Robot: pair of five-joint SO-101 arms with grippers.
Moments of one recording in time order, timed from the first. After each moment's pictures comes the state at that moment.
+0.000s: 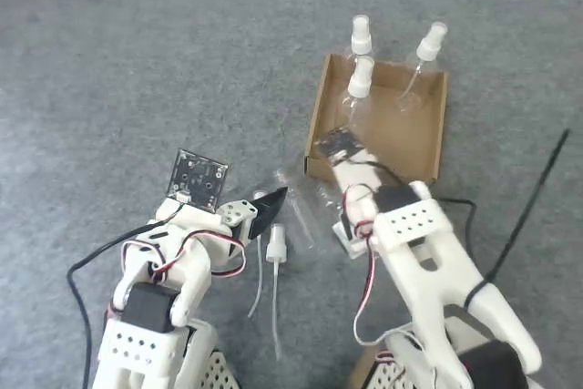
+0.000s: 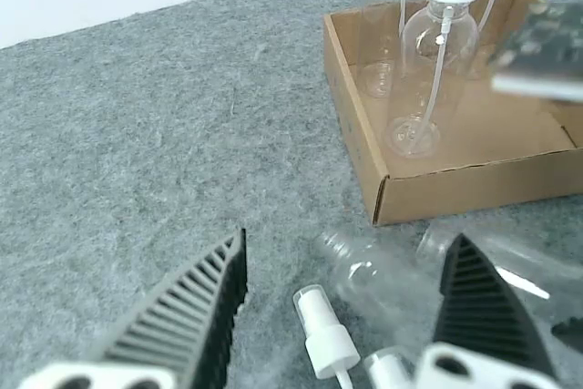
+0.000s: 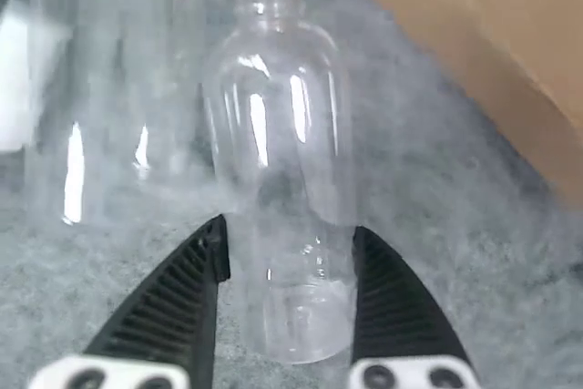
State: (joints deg) left arm 9.4 -83.9 78.3 51.5 -0.5; right arm -24.2 -24.5 52.1 61.1 12.2
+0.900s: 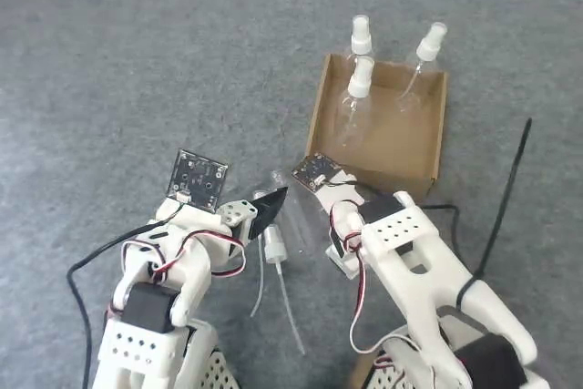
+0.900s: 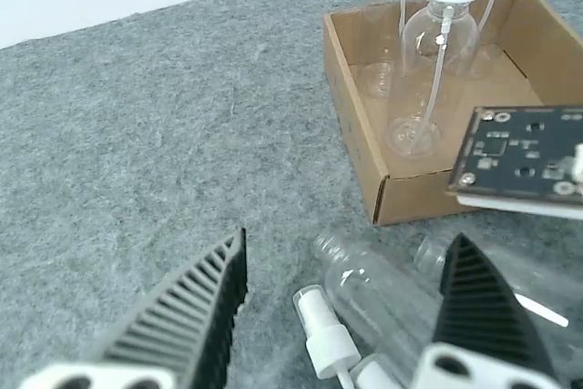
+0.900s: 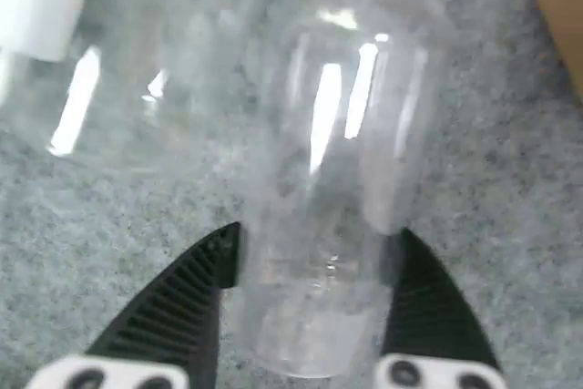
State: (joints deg) left arm 9.4 -83.9 78.3 51.5 -0.5; right arm -28.6 -23.0 55.6 60.7 17.0
